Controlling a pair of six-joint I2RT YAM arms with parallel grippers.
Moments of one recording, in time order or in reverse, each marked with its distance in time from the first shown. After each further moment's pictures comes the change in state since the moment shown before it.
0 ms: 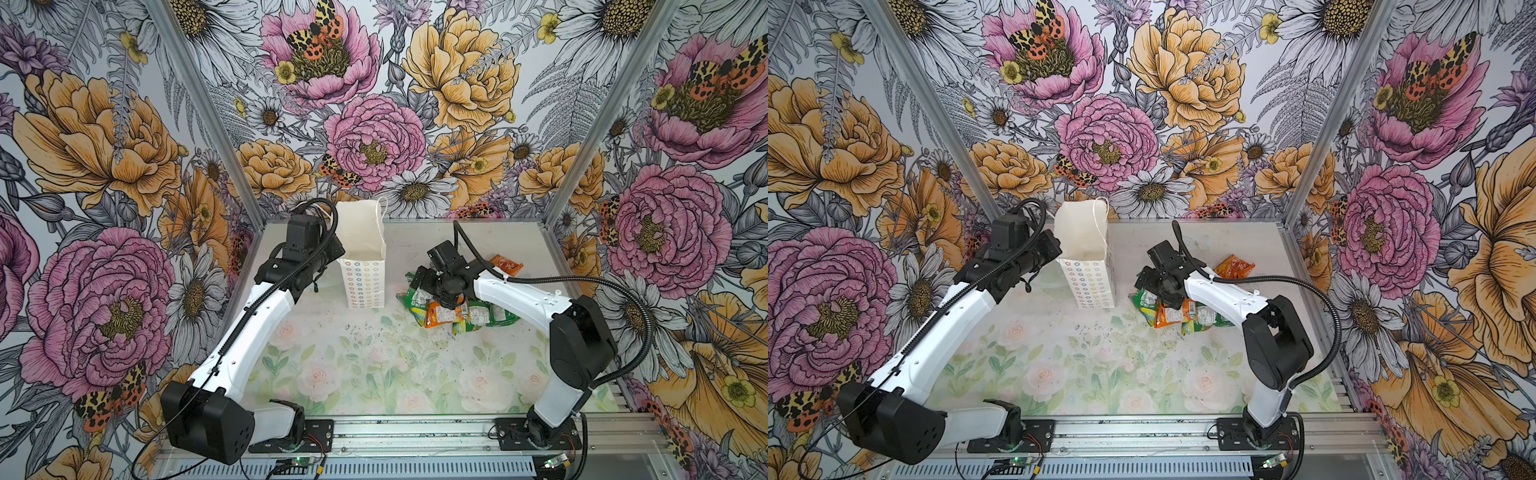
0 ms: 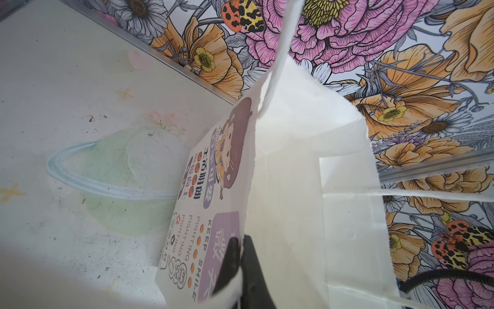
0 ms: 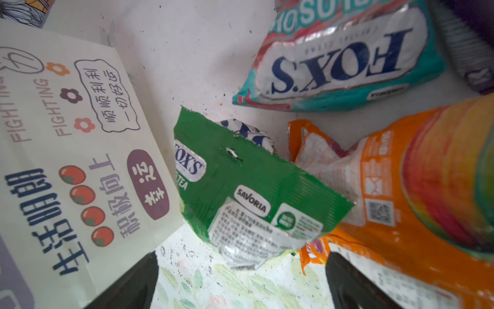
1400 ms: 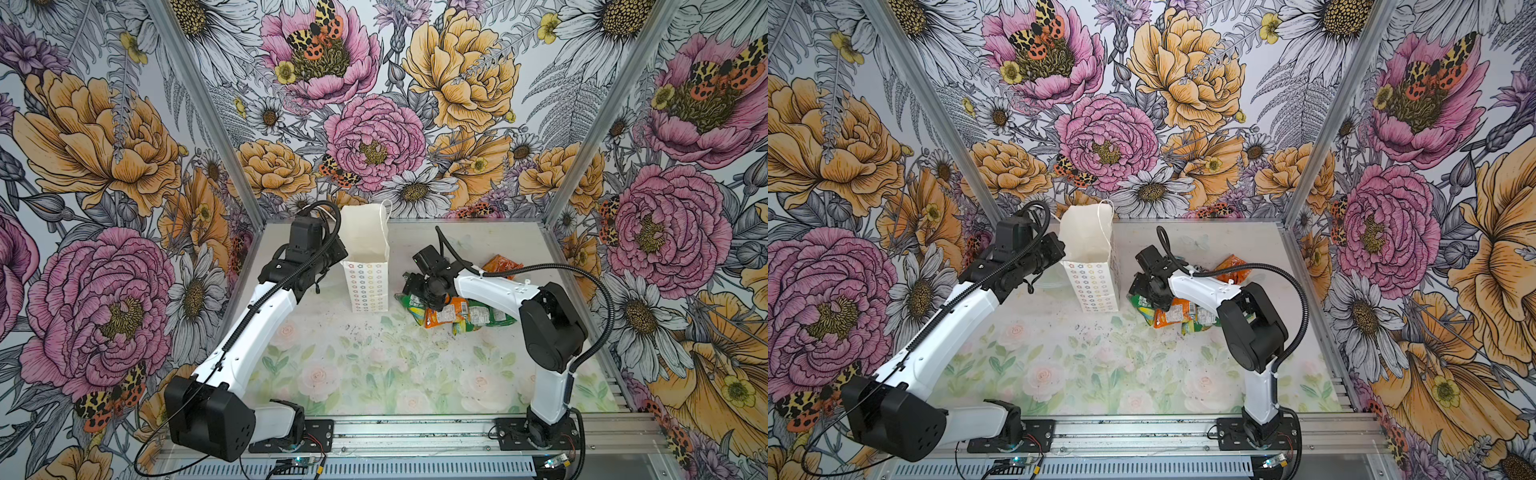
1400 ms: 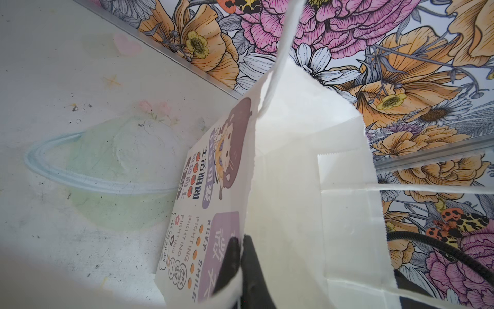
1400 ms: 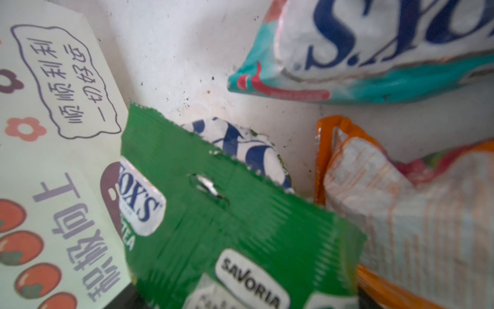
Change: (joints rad) left arm -0.002 0.013 -0.024 0.021 0.039 0.000; right arm 0.034 0.163 0.068 0.013 0.010 0.005
